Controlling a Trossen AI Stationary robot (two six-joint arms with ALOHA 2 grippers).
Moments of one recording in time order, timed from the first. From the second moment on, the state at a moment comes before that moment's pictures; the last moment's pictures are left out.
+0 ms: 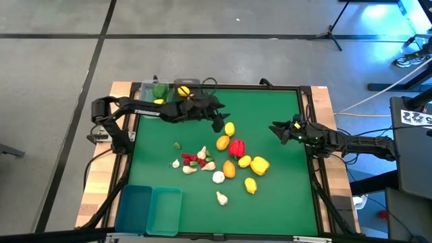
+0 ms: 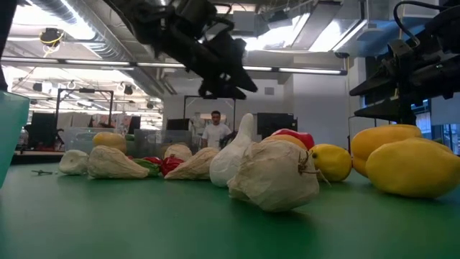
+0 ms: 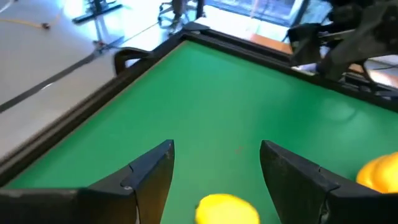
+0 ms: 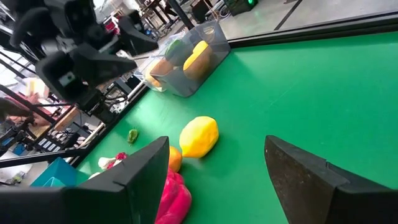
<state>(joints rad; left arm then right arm) 0.26 1.71 1.03 0.25 -0.13 -0.18 -0.11 0.19 0.07 -0.11 0.33 0.75</state>
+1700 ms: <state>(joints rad) 0.20 2.06 1.15 0.21 -0.13 -0.21 -0.11 0.19 0.07 -0.11 0.33 0.77</state>
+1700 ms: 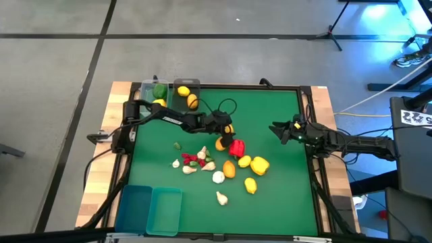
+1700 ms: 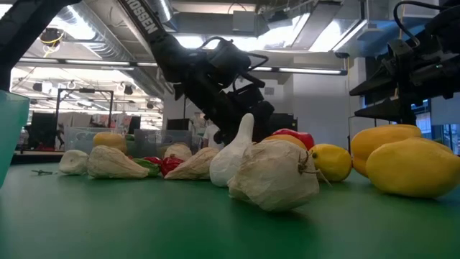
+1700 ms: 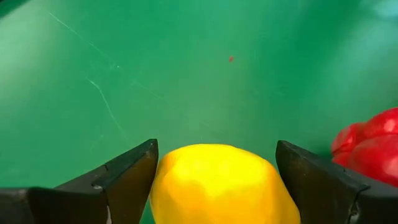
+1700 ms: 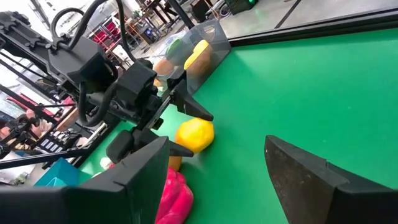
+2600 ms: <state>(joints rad) 0.20 1.96 1.14 0.15 -0.22 -0.34 -0.11 0.20 0.07 -0.12 0.33 0.76</state>
